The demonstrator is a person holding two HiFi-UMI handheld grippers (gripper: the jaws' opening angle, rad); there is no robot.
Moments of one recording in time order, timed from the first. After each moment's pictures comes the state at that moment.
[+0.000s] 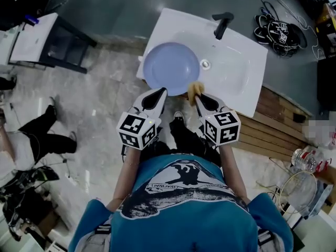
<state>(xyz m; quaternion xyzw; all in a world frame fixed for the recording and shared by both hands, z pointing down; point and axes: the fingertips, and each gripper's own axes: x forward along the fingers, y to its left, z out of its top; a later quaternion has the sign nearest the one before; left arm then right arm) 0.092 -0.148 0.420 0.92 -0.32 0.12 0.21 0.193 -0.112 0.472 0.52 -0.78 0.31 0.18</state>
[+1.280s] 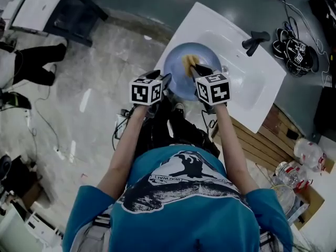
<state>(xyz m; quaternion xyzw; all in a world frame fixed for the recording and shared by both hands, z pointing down) 0.025 -0.246 0.569 0.80 -0.39 0.23 0.38 0.123 -0.262 0.521 0.42 -0.80 0.29 0.30</state>
